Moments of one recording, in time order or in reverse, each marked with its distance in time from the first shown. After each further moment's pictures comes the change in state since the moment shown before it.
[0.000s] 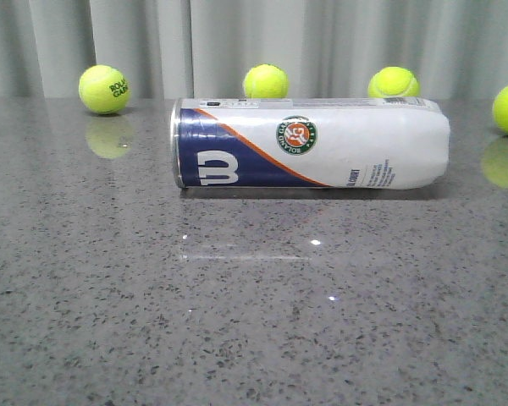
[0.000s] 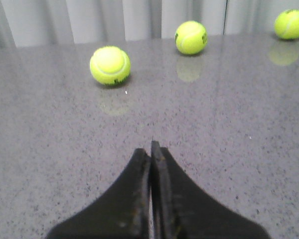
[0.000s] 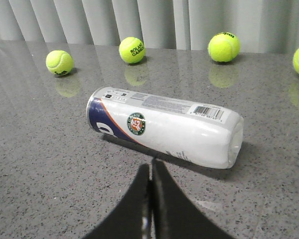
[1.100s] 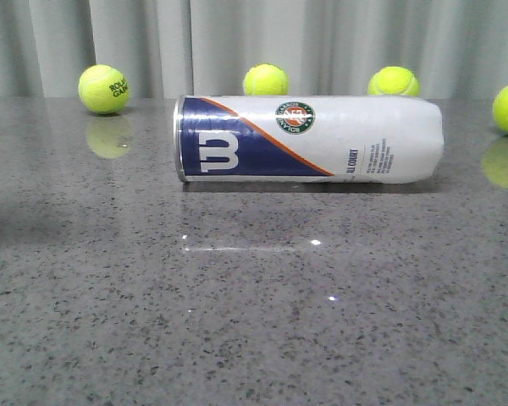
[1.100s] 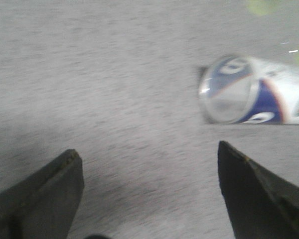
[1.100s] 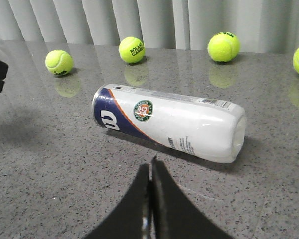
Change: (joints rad) left arm 0.000 0.901 -0.498 -0.820 0.337 0.363; right arm 0.000 0.000 0.000 0.000 0.000 0.000
